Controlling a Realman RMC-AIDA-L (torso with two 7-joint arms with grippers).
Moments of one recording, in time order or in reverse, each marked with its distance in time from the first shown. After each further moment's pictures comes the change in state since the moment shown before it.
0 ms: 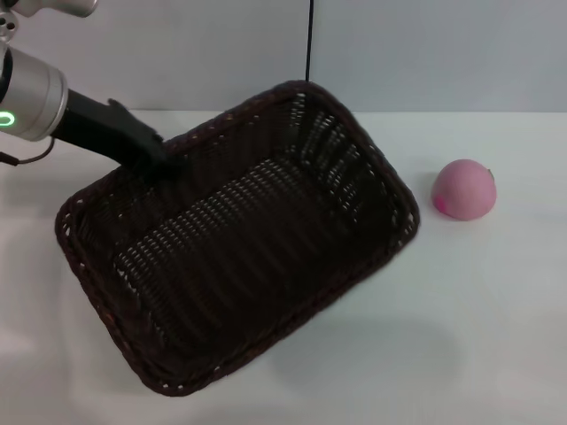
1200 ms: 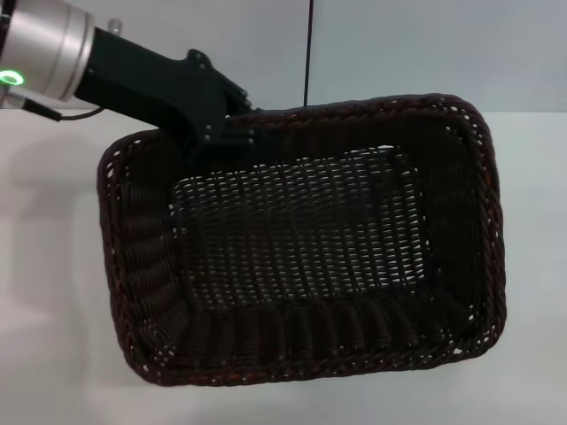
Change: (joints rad) left arm -0.116 0.007 -0.142 -0.056 -0.265 0.230 0.335; right arm -0.005 0.000 -0.007 0.010 -0.003 0.007 0.000
